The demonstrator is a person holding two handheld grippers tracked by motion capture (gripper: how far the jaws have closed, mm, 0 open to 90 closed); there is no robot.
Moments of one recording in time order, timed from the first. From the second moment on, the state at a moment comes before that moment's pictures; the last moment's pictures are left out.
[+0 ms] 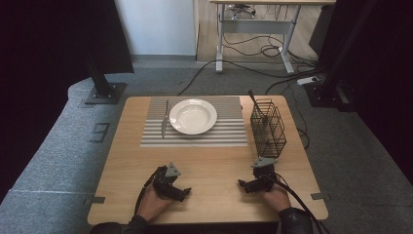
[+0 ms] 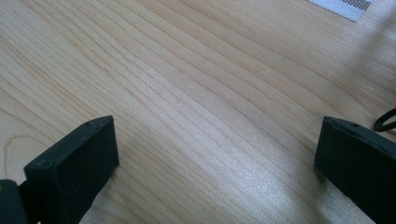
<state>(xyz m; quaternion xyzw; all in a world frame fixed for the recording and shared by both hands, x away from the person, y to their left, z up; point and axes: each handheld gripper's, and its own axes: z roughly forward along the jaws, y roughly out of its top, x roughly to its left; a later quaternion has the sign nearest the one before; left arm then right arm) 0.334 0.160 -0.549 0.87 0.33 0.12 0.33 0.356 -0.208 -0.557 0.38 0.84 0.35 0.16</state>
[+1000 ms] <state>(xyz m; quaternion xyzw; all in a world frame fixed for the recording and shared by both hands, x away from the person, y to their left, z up) 0.365 0.116 -0.493 0.88 0.27 0.09 0.37 0.355 -0.208 -0.557 0.38 0.84 0.35 0.16</state>
